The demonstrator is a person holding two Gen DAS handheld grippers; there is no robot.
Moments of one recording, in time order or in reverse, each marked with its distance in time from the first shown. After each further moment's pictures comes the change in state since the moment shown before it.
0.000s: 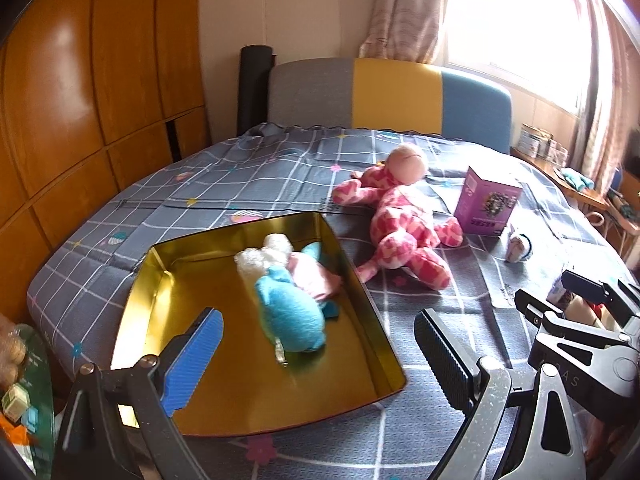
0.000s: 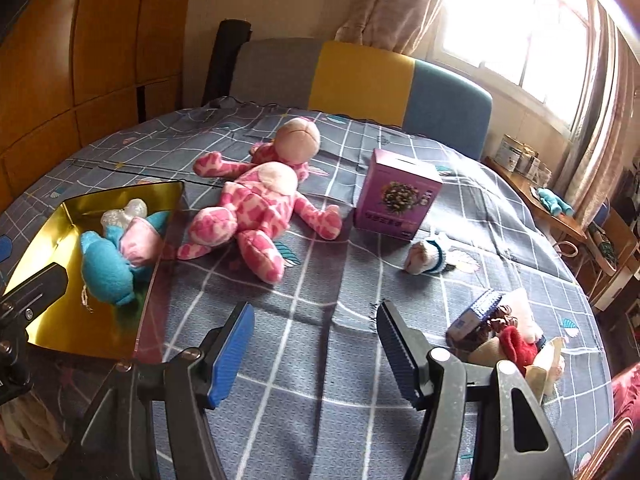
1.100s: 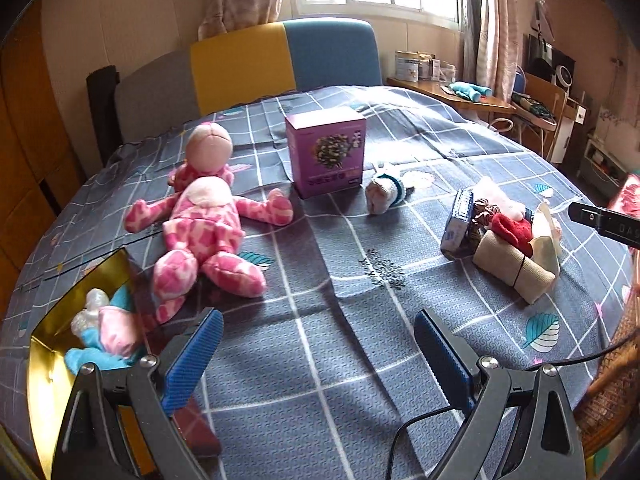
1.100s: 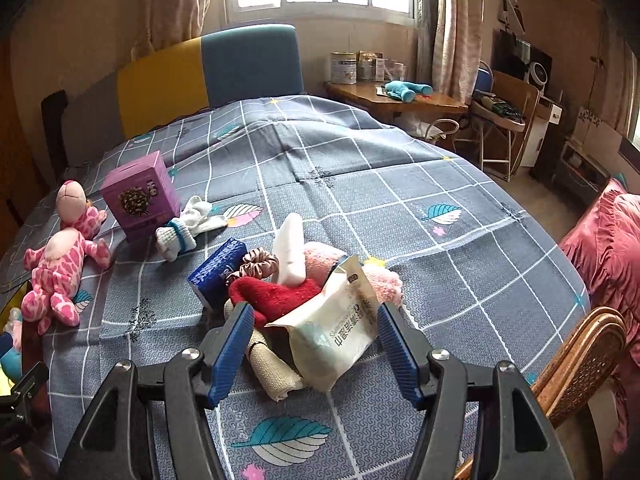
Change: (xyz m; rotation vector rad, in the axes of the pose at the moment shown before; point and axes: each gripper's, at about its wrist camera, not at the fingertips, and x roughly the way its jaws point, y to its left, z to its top) left arm 0.046 -0.172 0.011 0.345 0.119 -0.299; right arm -0.020 -0.257 -0.068 0.506 0.098 -0.250
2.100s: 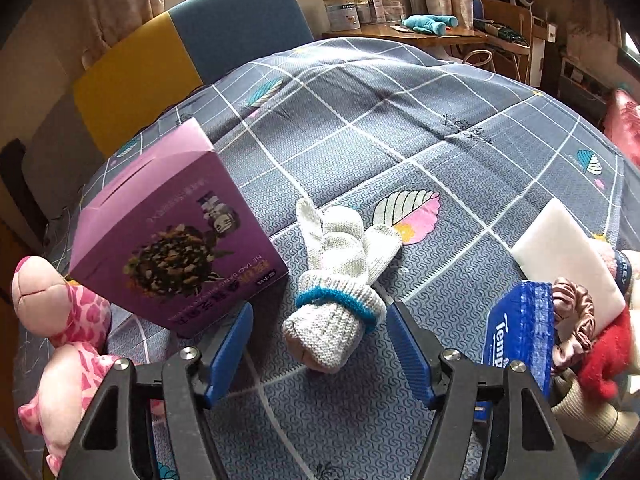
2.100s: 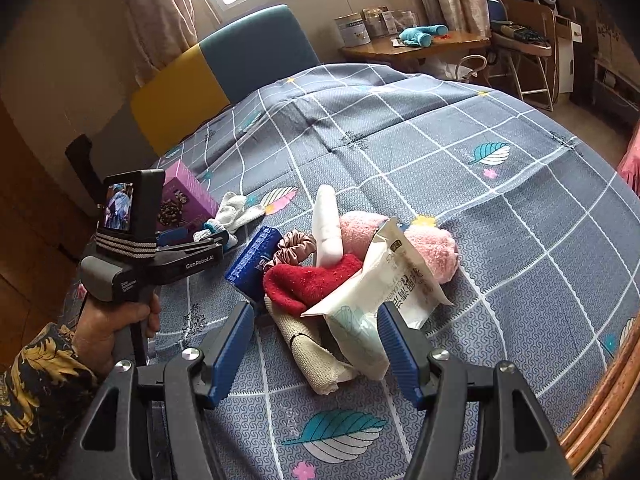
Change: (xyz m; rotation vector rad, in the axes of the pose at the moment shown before) left arm 0.212 -0.093 0.133 0.280 0.121 -0.031; right arm 0.030 -0.025 -0.004 0.192 0.104 0.274
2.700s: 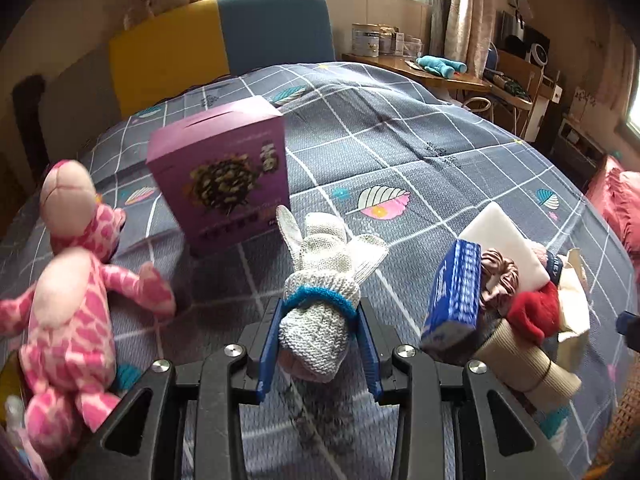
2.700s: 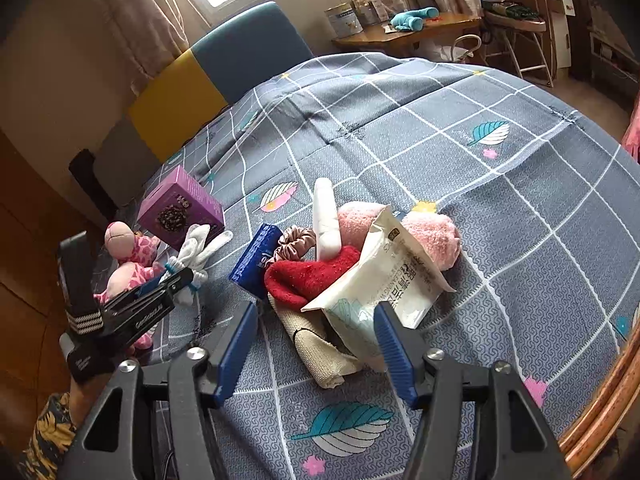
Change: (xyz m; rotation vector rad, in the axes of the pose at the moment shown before) left arm -0.077 0.019 -0.067 -0.214 -0.070 -0.115; right arm 0.001 -0.014 0.005 0.067 0.044 0.069
